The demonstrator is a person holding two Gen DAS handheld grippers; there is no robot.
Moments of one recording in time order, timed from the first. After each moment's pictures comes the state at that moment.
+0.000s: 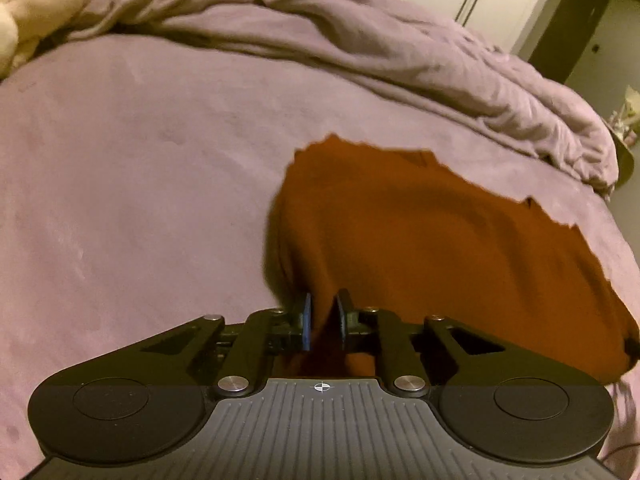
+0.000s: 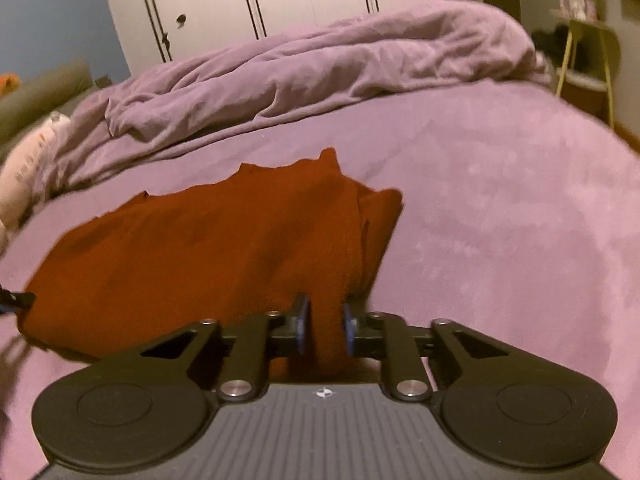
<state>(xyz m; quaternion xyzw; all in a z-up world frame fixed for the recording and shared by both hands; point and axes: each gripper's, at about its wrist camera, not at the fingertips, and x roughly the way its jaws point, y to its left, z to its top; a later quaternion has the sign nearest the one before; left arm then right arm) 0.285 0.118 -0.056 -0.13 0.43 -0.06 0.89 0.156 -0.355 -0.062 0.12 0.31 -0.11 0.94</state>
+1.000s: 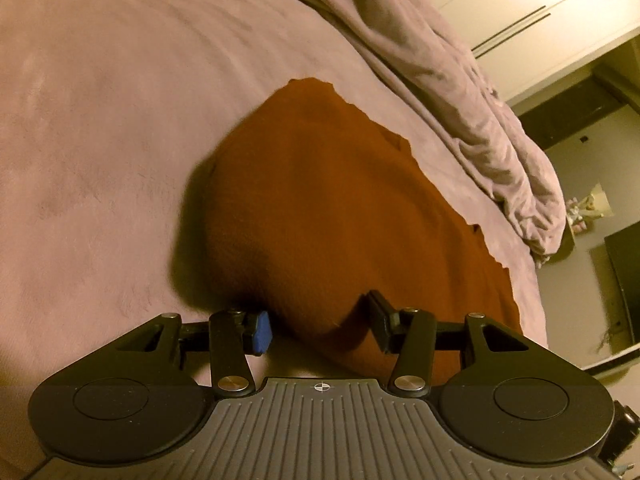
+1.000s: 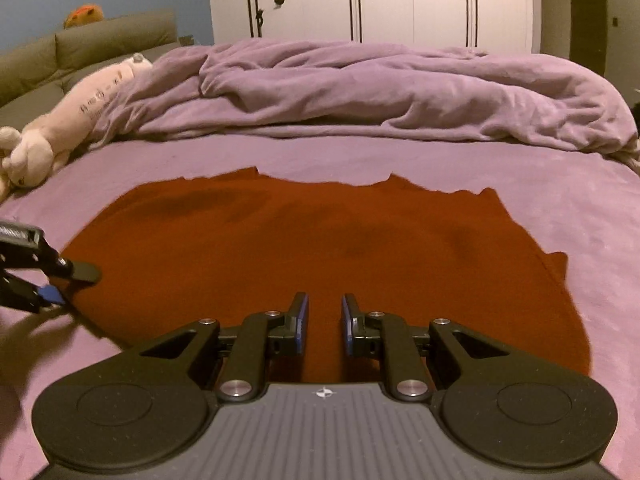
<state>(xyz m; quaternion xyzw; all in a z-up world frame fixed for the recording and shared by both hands) 0.275 0.131 -0.094 -0.33 0.46 -0.10 0.82 0.227 -0.248 -0.069 0.04 0.31 -0.01 0.95</state>
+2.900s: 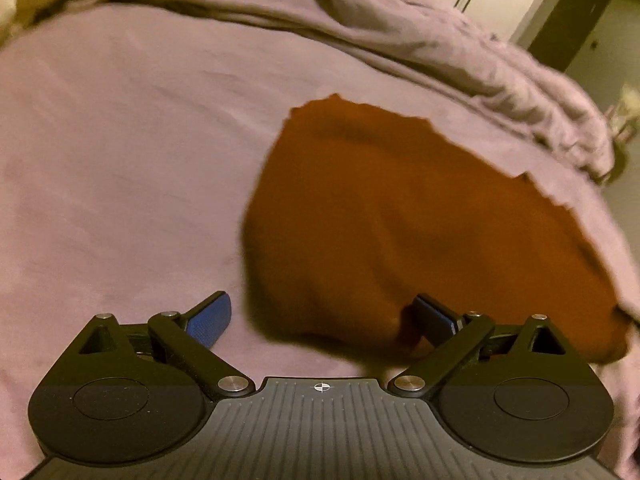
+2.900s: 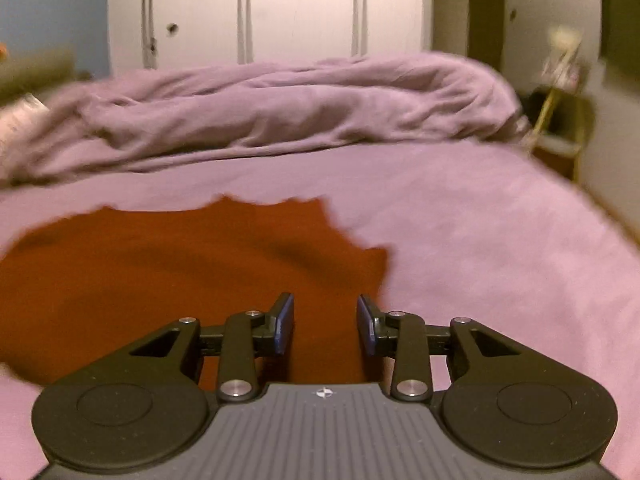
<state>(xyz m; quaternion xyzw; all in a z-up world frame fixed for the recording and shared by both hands) 0.281 0.121 -0.079 -0.16 0.46 -0.09 0.87 0.176 -0.321 -0.061 0.09 0.28 -0.13 0.95</state>
